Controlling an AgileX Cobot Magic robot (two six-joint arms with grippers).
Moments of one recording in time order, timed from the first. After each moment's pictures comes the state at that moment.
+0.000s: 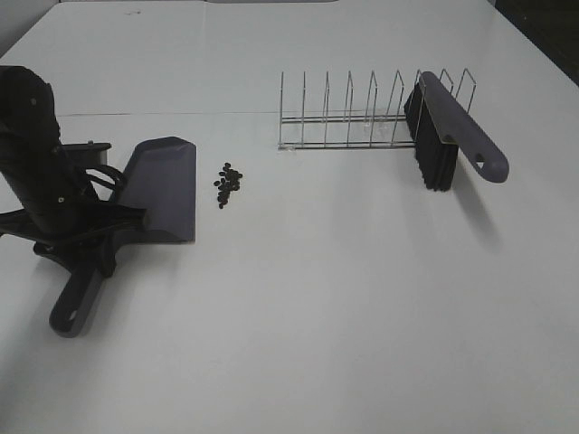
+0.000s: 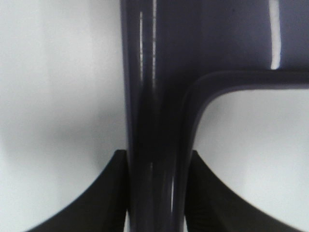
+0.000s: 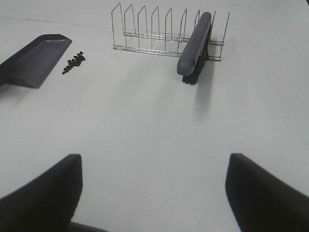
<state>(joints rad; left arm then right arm) -0.26 2.05 -1.18 -0.13 0.76 -0.17 0.01 -0.01 -0.51 0.17 1.06 -0.16</state>
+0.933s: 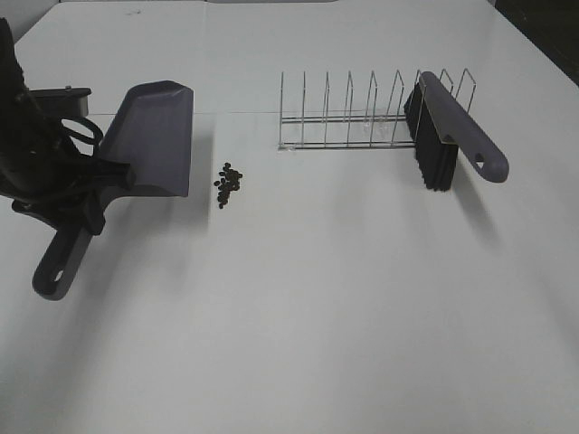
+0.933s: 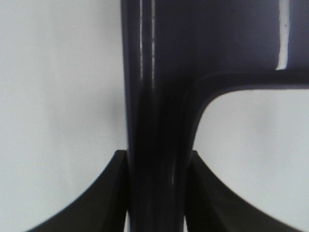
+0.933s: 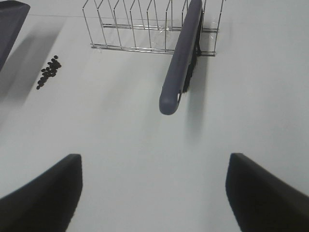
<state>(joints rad) -0.26 1.89 -1.18 -0.11 0.80 -0.15 0.01 0.79 -0.77 0.17 0.77 -0.17</state>
